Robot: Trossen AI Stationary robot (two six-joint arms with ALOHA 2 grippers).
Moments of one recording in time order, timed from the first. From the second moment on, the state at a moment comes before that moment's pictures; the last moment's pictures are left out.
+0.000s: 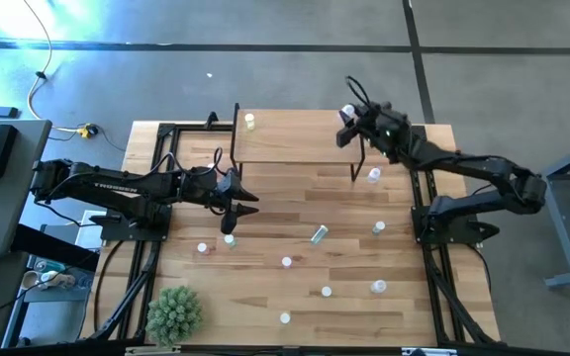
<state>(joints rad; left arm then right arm) 0.18 1.07 0.55 0.07 0.07 -0.22 -0.54 1.19 0.82 0.15 0.39 0.05</state>
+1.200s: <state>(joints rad) 0.18 1.07 0.55 0.07 0.07 -0.19 -0.58 1.37 0.88 -0.02 0.28 0.08</state>
